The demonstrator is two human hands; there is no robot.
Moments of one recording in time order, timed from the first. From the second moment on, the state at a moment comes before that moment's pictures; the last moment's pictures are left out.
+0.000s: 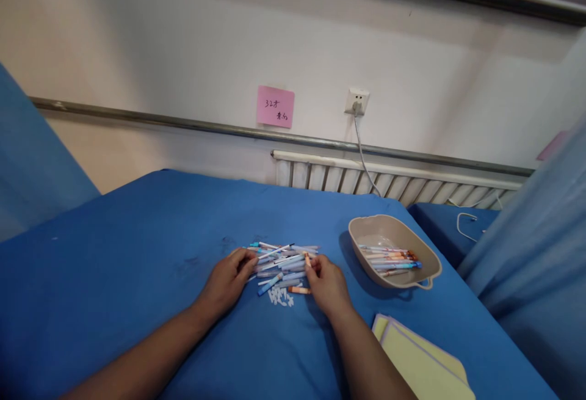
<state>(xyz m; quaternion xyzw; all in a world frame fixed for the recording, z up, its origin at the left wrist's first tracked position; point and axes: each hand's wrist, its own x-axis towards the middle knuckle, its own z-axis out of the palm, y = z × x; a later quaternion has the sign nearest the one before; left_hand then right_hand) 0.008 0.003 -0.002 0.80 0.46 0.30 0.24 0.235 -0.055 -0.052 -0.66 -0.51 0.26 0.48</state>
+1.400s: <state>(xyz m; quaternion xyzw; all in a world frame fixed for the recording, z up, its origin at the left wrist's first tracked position) 0.020 -0.021 -0.008 0.88 0.37 0.22 0.19 0.223 -0.061 -0.033 -0.47 -0.28 0.45 0.71</state>
